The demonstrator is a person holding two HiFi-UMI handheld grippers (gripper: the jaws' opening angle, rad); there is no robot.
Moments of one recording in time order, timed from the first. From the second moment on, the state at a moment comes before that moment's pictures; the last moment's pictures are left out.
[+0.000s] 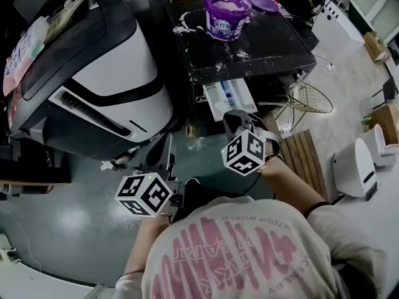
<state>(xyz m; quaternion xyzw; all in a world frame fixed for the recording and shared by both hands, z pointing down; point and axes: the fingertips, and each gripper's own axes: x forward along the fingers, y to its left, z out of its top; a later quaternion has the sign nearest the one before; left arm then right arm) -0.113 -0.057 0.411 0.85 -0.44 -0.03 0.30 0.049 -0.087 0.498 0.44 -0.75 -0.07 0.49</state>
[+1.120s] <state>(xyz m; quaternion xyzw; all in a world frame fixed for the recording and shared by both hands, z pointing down) -0.119 -0.002 0.374 0.82 -0.51 -0.07 0.25 0.052 -0.074 0.482 0.38 -0.74 -0.21 0.51</state>
